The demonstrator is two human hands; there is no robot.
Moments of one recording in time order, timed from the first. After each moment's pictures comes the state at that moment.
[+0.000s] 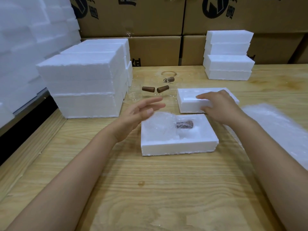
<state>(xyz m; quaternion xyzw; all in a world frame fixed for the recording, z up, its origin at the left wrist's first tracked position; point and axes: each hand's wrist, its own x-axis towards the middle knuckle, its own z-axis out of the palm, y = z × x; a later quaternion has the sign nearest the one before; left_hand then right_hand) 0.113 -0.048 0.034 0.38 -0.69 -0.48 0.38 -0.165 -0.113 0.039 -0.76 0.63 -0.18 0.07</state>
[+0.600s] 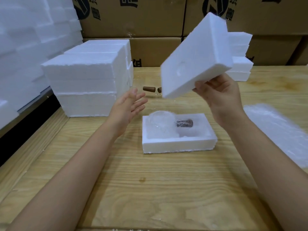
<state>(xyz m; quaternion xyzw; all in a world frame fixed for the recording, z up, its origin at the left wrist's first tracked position) 0.113 -0.060 0.035 0.45 -0.45 -0.50 0.59 -0.125 -0.063 0.076 -0.57 0.25 -0.64 0.45</state>
